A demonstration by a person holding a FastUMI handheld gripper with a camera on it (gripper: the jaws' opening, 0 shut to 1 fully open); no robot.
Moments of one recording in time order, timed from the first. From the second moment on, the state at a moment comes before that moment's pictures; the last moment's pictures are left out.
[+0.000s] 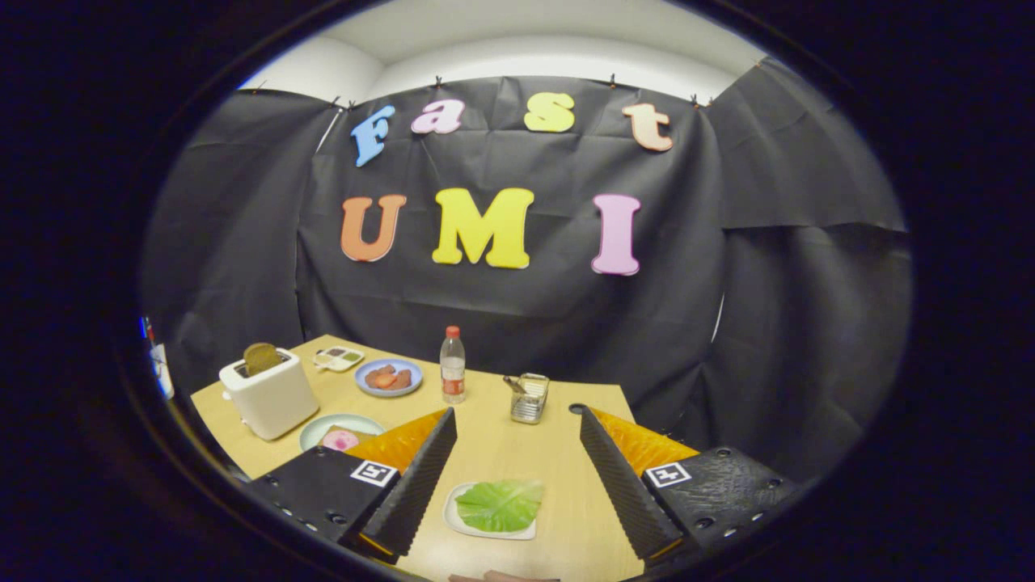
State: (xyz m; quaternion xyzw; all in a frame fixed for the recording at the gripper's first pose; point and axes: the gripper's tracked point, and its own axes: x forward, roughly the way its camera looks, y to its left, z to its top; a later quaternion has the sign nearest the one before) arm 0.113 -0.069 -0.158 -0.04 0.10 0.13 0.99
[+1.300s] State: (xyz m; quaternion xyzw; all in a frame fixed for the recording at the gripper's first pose) arm 0.239 -0.062 -0.422 0.00 0.45 0.17 0.88
